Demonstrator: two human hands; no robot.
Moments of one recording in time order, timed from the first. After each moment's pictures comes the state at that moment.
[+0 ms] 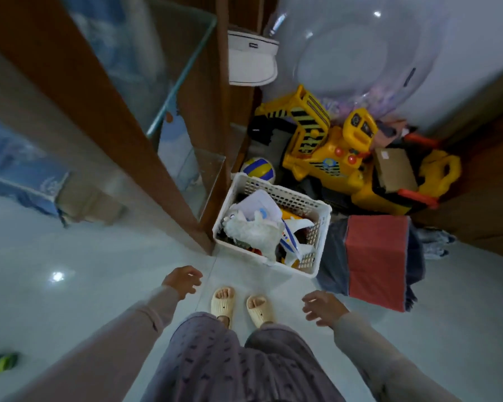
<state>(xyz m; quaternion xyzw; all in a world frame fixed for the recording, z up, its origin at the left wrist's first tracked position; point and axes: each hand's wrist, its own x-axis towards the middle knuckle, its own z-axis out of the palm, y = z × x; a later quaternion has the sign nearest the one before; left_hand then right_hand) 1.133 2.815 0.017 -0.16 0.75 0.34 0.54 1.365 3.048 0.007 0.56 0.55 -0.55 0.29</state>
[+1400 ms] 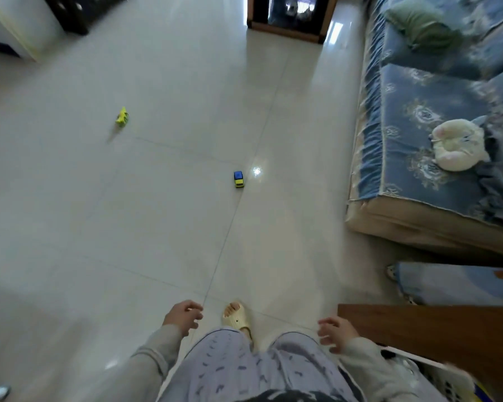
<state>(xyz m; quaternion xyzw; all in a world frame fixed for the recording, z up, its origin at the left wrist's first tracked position) 1.439 2.468 0.008 -0.64 0.49 0.57 0.15 1.191 2.699 -0.007 0.06 0.80 -0.24 0.55</state>
